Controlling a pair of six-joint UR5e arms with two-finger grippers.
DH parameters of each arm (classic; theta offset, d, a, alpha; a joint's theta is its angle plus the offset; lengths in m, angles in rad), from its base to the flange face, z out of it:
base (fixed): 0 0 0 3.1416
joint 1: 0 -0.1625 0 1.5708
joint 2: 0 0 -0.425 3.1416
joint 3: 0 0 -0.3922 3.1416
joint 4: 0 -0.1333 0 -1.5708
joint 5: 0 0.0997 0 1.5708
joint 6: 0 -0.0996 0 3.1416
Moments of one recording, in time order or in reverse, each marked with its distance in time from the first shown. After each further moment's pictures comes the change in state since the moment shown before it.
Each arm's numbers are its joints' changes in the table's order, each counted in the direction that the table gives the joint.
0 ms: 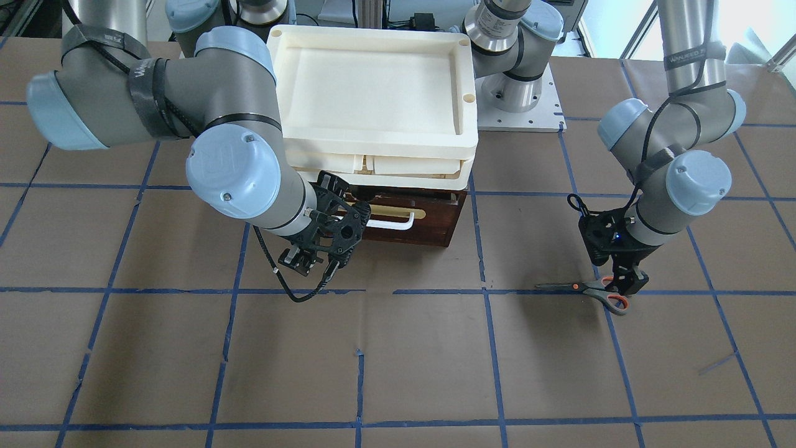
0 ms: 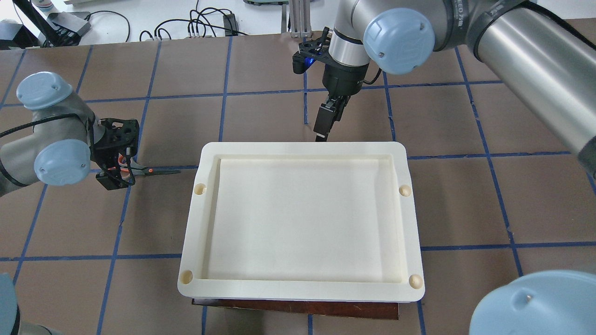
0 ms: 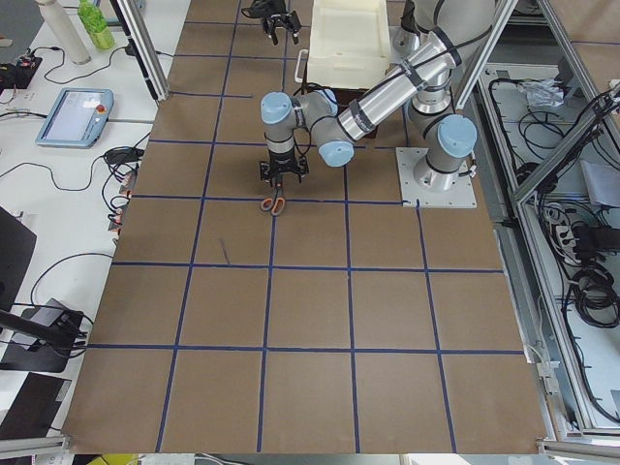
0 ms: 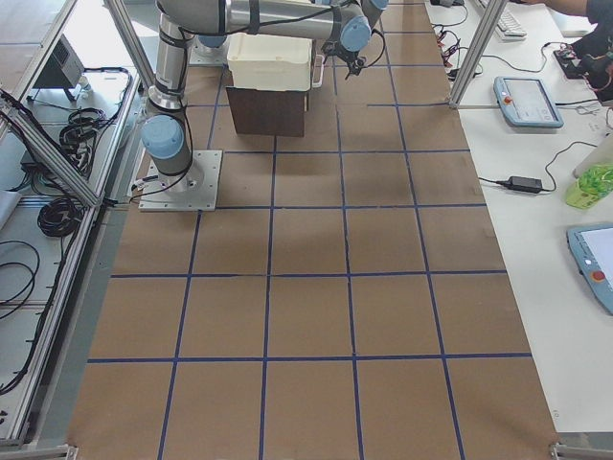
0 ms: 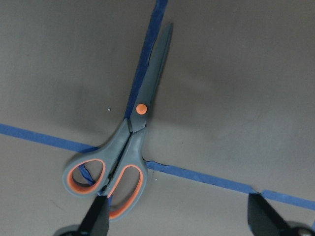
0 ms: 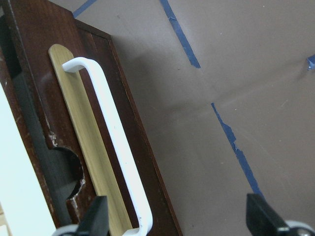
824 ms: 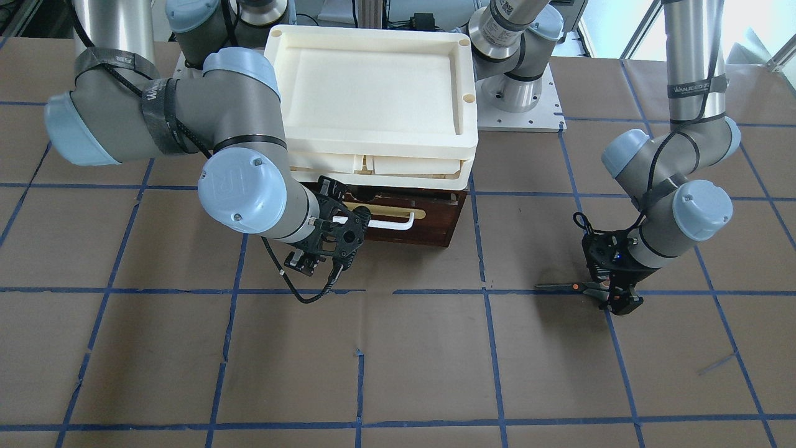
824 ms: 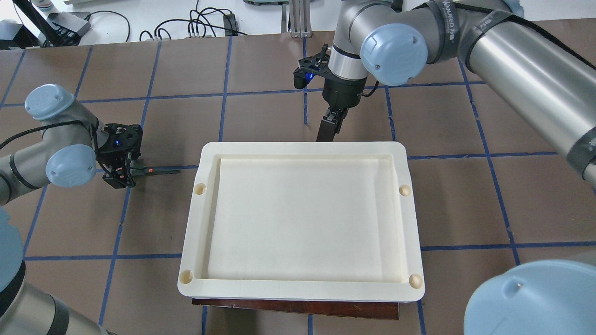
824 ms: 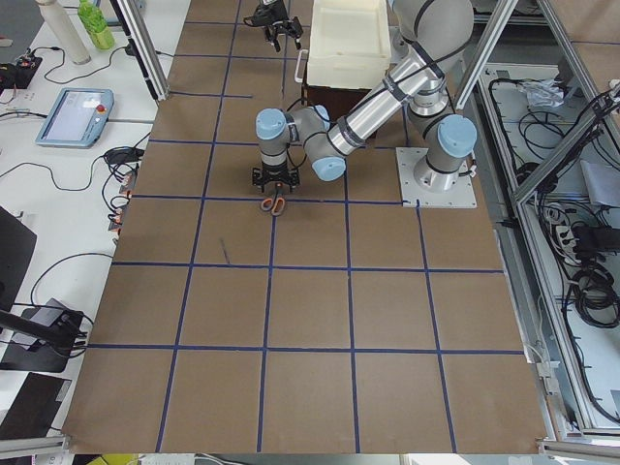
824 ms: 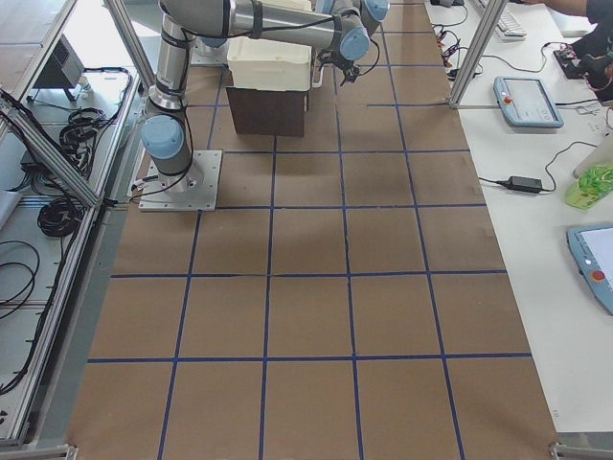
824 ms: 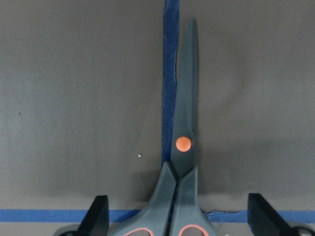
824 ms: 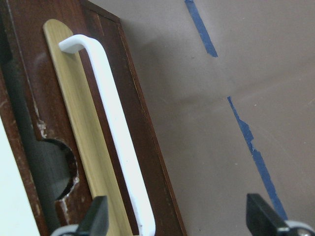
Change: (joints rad) left arm -0.043 0.103 0.013 -0.083 -0.081 -0.108; right arm -0.001 -0.012 0.043 0.002 0.001 0.038
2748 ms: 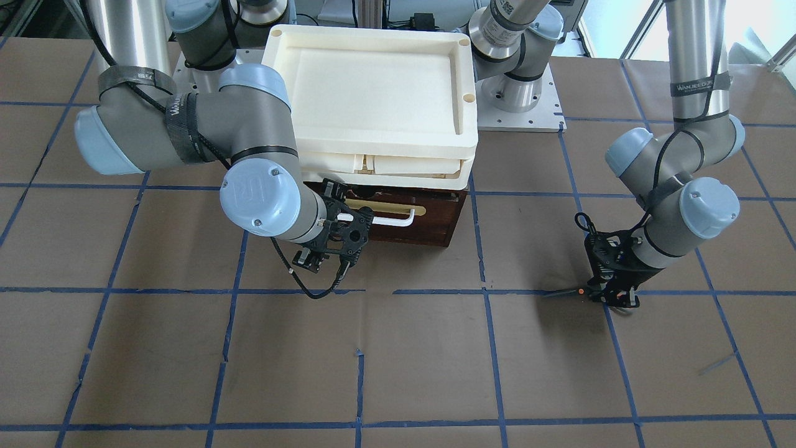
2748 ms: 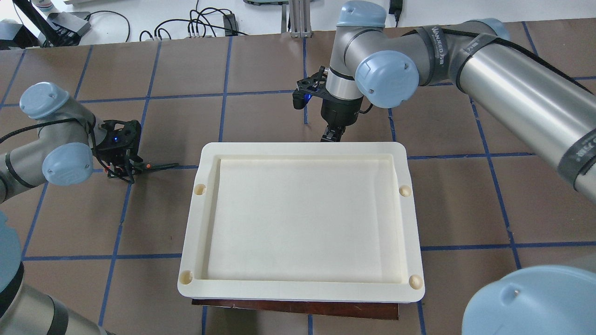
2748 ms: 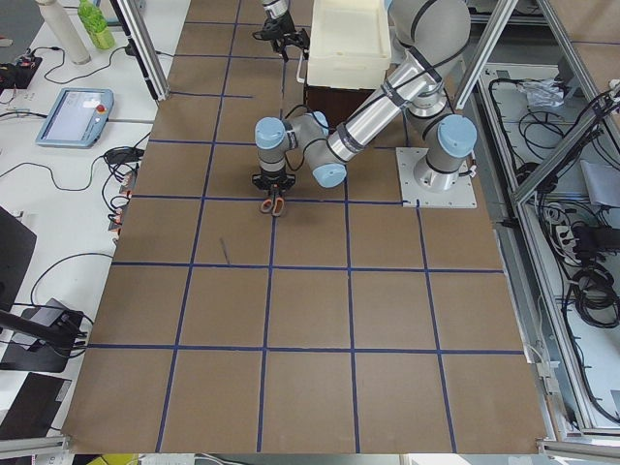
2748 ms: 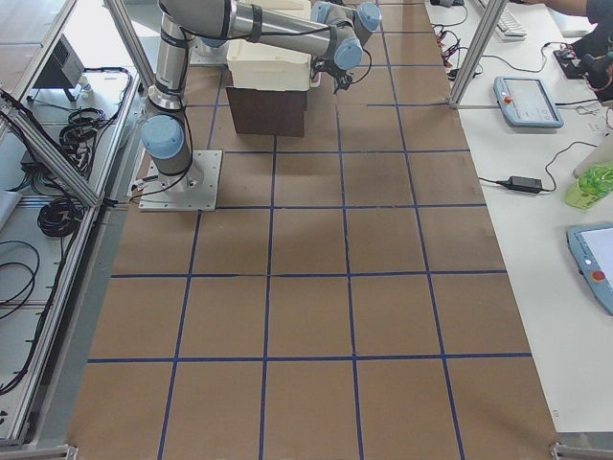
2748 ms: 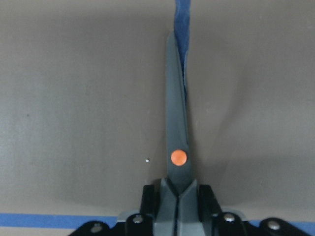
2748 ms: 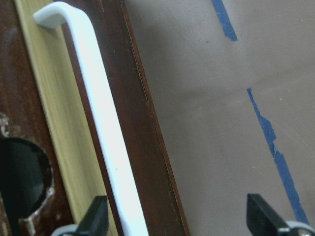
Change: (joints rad) left arm -0.003 -0.008 0.012 0.001 -0.043 -0.008; right arm -0.015 0.000 0.084 0.064 -0.014 0.018
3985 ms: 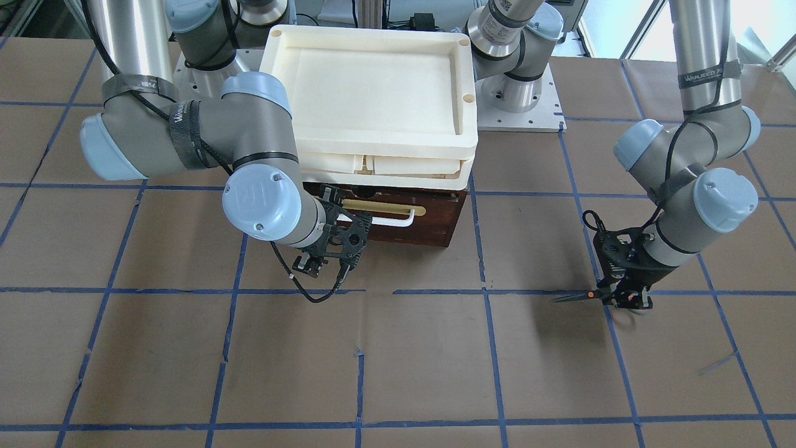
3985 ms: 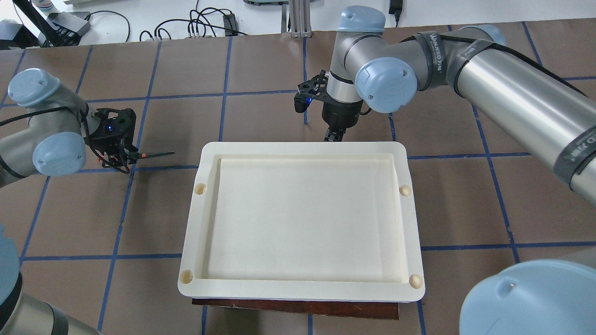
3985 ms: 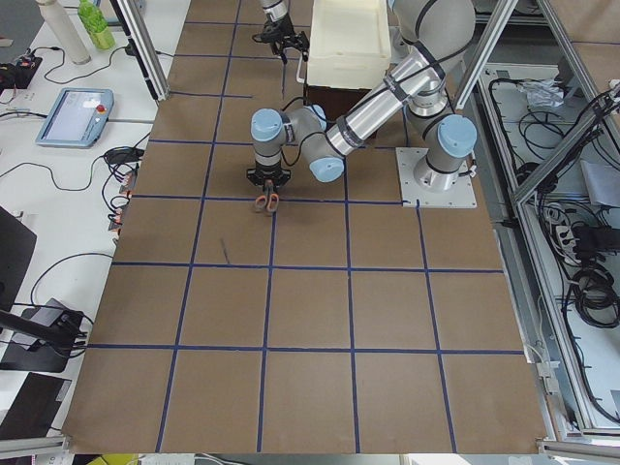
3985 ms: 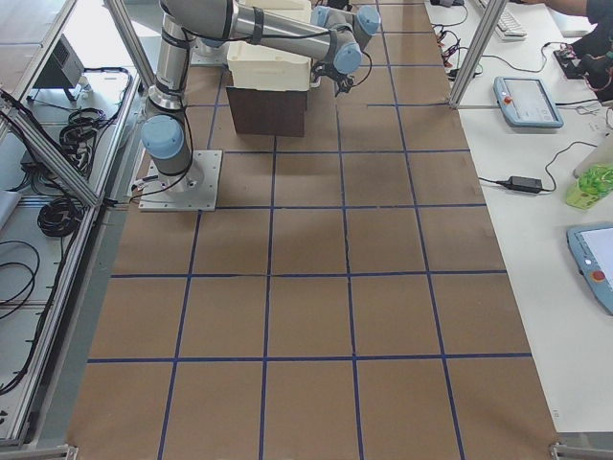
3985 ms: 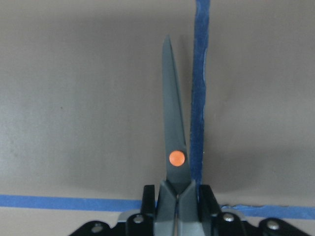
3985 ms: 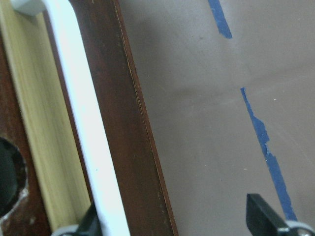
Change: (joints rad) left arm 0.013 -0.038 0.055 0.060 -0.002 0.011; right arm 0.001 -0.008 0.019 0.040 -0.015 0.025
